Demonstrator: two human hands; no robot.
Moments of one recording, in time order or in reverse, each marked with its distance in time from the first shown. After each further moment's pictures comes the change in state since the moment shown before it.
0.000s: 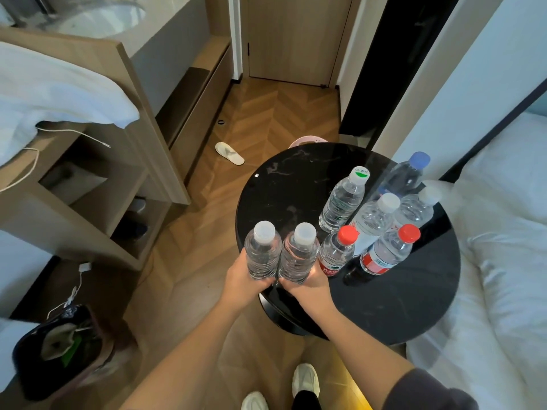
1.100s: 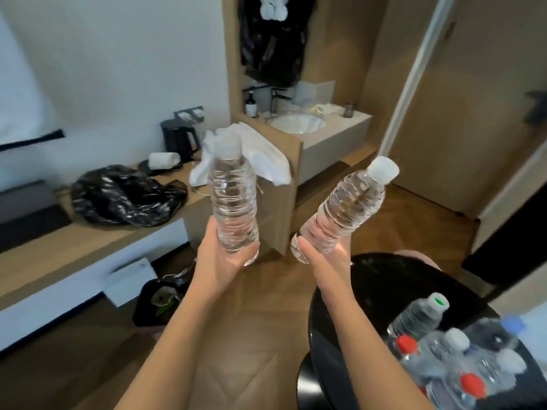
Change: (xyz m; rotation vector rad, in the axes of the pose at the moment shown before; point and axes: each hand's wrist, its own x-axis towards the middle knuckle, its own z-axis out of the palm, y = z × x) left_hand -0.163 0.157 -0.218 -0.210 0.857 0.168; right_hand -0.042 -0.272 0.037 0.335 -0.505 -0.499
